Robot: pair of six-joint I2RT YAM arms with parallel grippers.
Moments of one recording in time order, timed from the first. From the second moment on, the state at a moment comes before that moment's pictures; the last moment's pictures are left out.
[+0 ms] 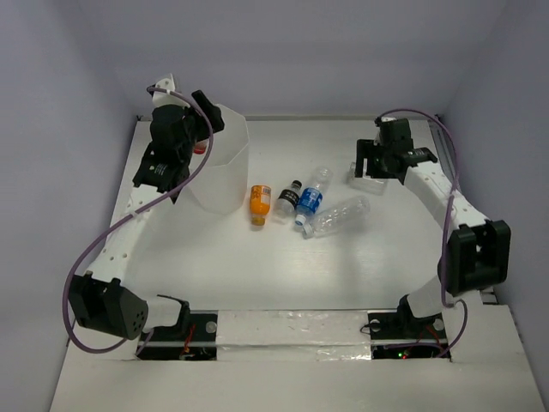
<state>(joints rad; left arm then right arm) -0.26 1.29 1.31 -0.15 -0.20 -0.47 0.19 1.53 1.30 -0.57 0.08 0.21</state>
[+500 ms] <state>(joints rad) -0.27 1.06 1.28 -0.14 -0.03 -0.48 0.19 1.89 1.61 -0.75 0.24 -0.01</state>
